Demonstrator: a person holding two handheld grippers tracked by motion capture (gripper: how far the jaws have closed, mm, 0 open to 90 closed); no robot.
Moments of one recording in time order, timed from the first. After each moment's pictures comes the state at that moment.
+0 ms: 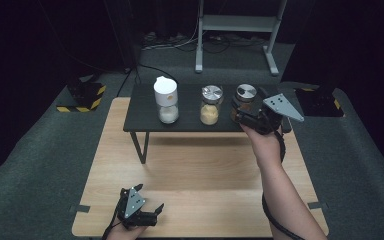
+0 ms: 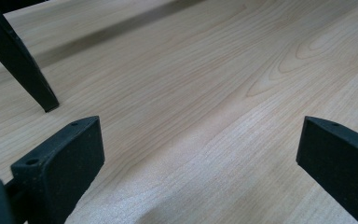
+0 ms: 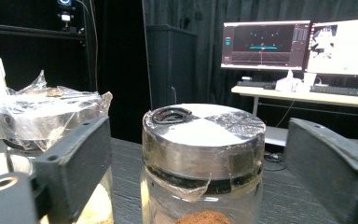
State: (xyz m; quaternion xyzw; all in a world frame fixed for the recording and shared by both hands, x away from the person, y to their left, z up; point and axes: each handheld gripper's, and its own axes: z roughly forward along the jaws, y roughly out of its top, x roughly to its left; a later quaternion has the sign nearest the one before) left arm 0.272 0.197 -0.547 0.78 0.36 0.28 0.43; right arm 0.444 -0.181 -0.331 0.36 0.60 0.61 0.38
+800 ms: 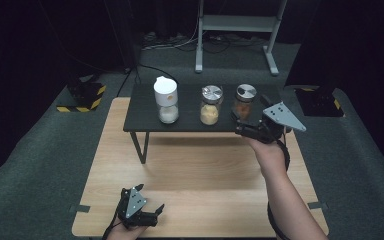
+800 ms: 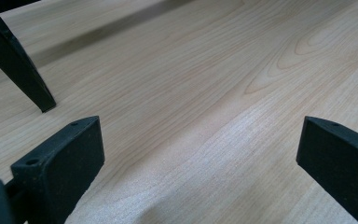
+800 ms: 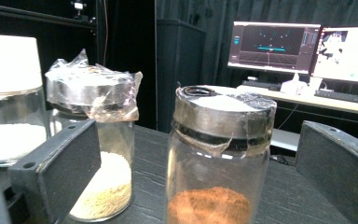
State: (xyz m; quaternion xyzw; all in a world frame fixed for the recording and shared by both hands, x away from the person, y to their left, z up) left arm 0.272 0.195 -0.547 0.78 0.36 0.28 0.43; right arm 0.418 -0.185 -0.337 0.33 0.62 0.60 0.38
